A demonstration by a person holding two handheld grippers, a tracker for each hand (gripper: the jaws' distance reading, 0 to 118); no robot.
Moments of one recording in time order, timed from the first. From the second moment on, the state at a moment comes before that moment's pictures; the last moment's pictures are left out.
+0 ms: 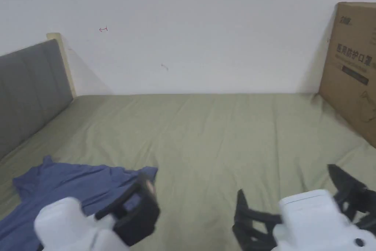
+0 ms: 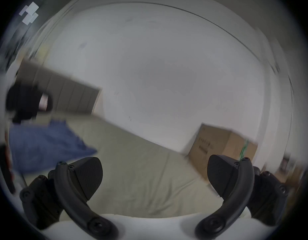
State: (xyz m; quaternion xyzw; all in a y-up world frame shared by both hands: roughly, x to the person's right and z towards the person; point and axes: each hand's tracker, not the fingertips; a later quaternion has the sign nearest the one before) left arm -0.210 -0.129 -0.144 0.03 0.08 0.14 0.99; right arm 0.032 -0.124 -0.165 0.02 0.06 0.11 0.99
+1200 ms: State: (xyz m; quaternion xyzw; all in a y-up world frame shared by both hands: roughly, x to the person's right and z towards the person) left arm -0.194 -0.134 -0.144 -0.07 0.05 0.04 1.00; right arm 0.069 -0.138 -0.178 -0.05 0.02 -0.05 1.00
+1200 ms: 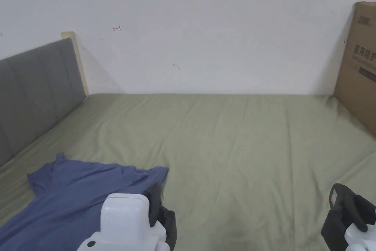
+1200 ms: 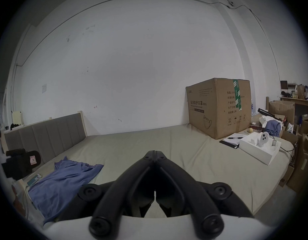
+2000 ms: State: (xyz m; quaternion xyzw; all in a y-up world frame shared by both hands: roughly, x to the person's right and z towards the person) left arm -0.346 -0.103 -0.049 -0.06 0.31 0.06 0.95; right arm -0.144 -0.114 -0.181 -0.10 0.38 -0.02 0.92
